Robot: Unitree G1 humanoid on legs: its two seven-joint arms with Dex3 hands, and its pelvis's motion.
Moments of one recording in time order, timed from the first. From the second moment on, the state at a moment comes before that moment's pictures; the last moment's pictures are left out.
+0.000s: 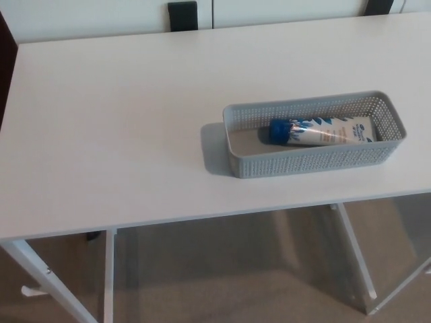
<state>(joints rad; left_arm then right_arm) 0.18 0.65 -0.05 0.84 0.11 -0.06 -0.46 -0.01 -0.49 -0.03 1.21 -0.12 -0.26 0.13</state>
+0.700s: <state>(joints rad) -0.08 0.53 0.04 1.23 0.11 -0.14 -0.18 -0.05 -0.49 -0.03 1.23 -0.13 -0.23 0.12</state>
